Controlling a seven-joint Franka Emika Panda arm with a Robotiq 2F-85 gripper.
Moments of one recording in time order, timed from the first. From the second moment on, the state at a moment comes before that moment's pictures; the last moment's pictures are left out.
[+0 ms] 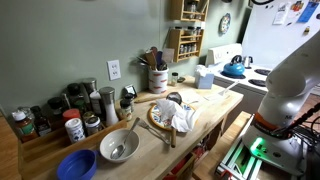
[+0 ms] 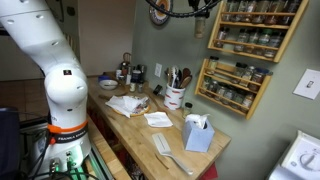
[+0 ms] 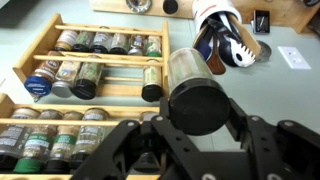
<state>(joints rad) -0.15 -0.42 -0.19 -1.71 0.13 1.79 -0.42</state>
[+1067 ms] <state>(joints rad) -0.14 -0.51 -0.01 -2.23 -0.05 1.93 0.04</state>
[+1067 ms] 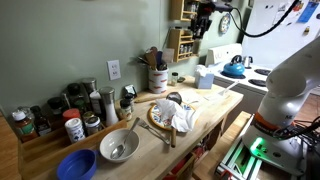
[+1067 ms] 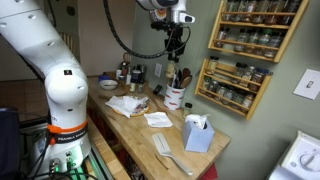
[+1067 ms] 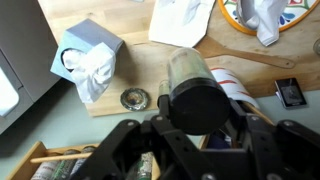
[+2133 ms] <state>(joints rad) -0.13 -0.44 0.01 -2.39 -0.06 2.17 0.12</state>
